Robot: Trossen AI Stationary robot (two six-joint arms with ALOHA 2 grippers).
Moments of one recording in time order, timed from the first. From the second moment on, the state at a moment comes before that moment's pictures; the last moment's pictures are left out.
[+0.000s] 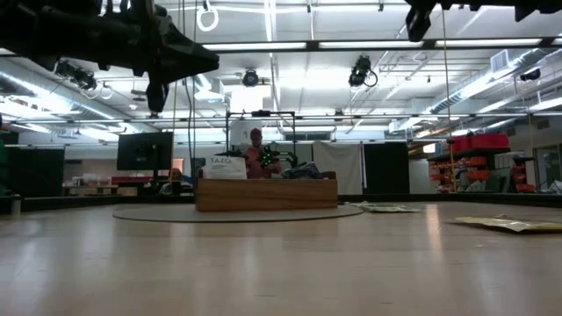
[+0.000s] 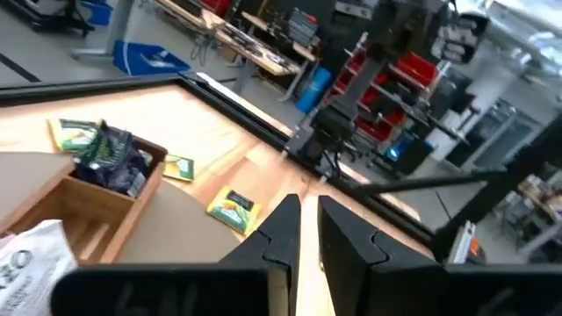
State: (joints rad) left arm -0.15 1.07 0.32 0.70 -0.39 -0.56; right arm -0.06 0.75 0.55 0.28 -0.12 0.28
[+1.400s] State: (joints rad) left arm -0.11 1.09 0.45 0.46 -0.33 -0.59; right arm 0.30 0.79 0.30 -0.24 -0.06 0.82
